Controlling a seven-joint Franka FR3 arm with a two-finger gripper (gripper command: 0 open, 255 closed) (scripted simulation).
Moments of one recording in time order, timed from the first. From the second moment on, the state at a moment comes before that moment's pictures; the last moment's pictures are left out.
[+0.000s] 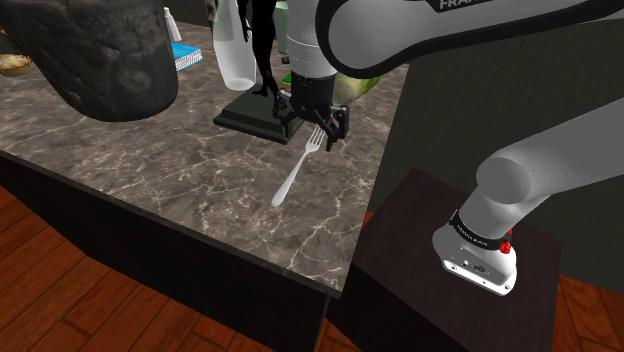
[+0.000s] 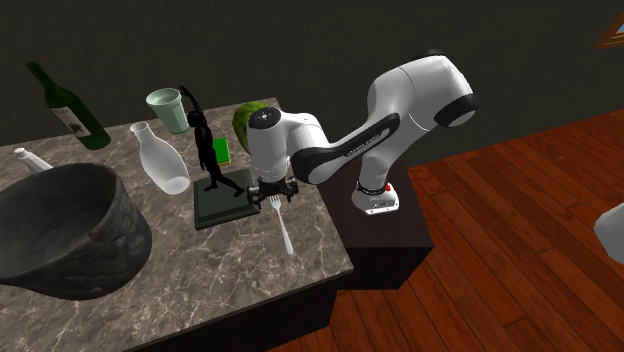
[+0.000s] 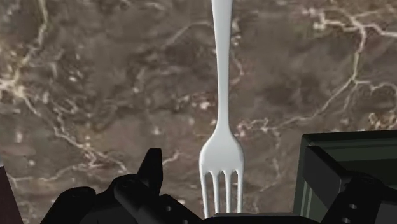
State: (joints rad) arm -0.39 -0.51 0.87 -2.25 0.33 1.92 1.57
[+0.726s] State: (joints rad) arm -0.39 -0.50 0.88 -2.26 0.33 1.93 1.58
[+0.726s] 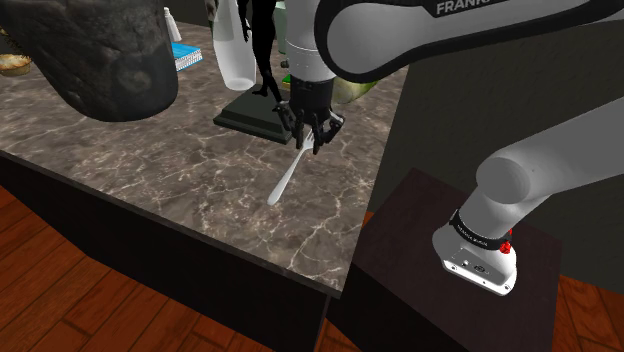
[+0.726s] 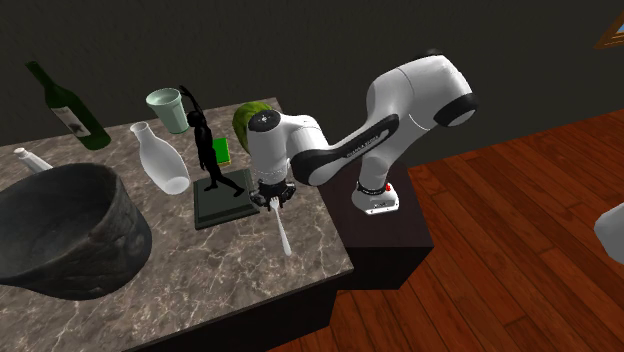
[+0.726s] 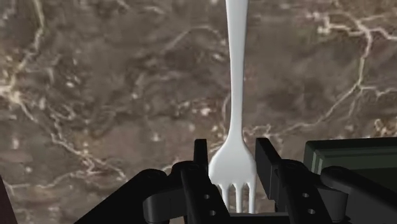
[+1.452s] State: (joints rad) arm -0.39 -0.51 0.86 -2.21 0.32 1.86 1.57
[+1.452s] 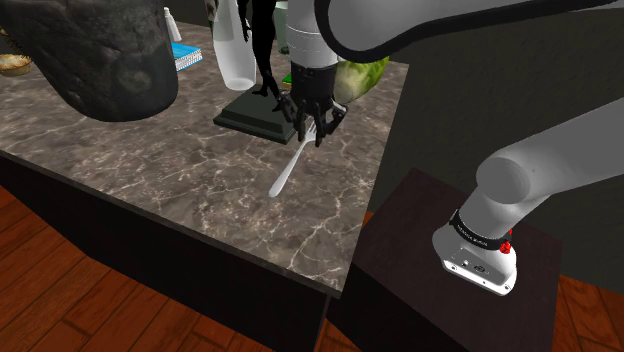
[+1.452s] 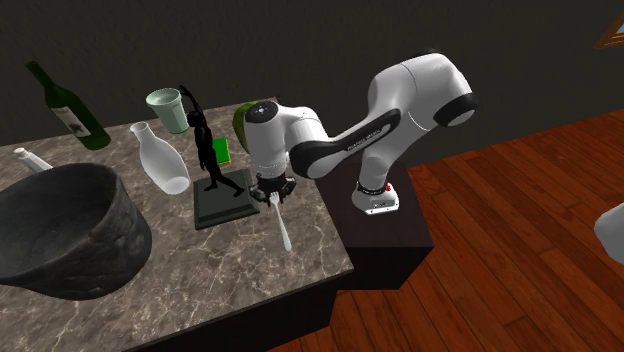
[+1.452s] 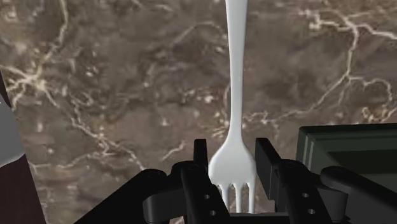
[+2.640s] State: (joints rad) arm -0.40 -0.50 0.79 -1.97 0.28 1.62 1.58
